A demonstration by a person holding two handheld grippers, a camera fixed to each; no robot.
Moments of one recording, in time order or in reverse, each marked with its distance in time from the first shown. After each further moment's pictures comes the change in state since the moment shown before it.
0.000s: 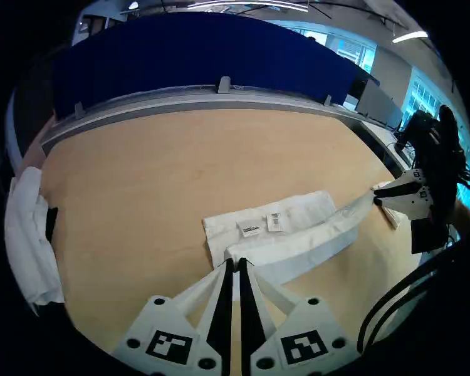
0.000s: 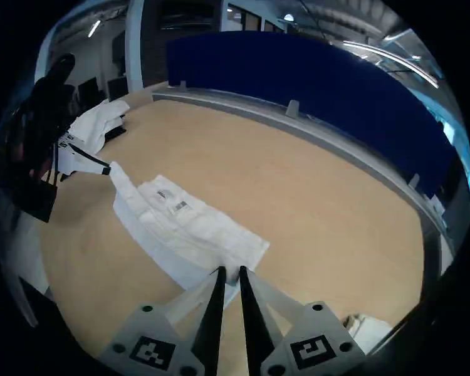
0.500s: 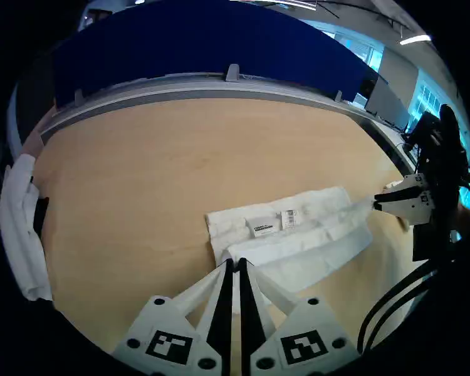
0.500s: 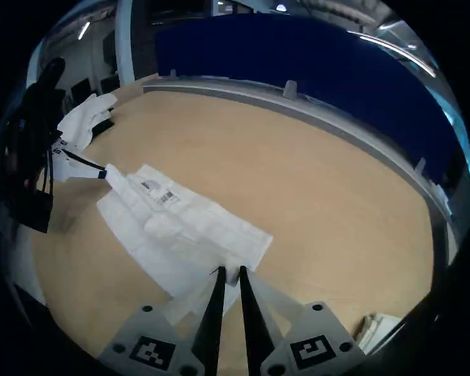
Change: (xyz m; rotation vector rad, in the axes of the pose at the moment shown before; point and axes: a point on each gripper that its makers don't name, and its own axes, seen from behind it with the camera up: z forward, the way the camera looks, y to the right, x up) left arm -0.013 -0.012 0.043 0.022 -0.012 -0.030; right arm -0.020 0.008 0.043 -0.006 -0.042 0.051
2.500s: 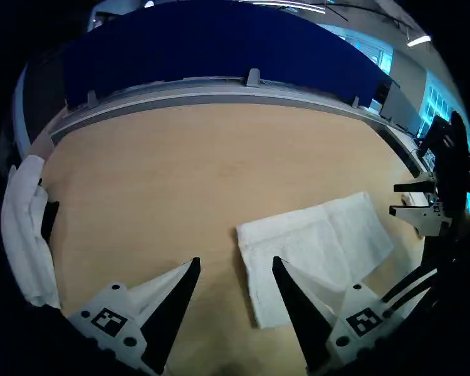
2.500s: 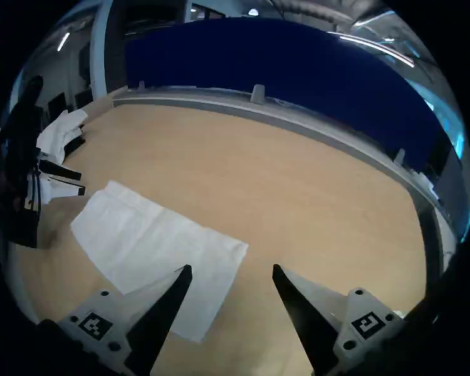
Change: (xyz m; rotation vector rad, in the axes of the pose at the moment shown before) left arm 0.009 -0.037 0.013 0.082 0.030 -0.007; right arm 0.015 0.024 0.010 -0.139 0.049 0.075
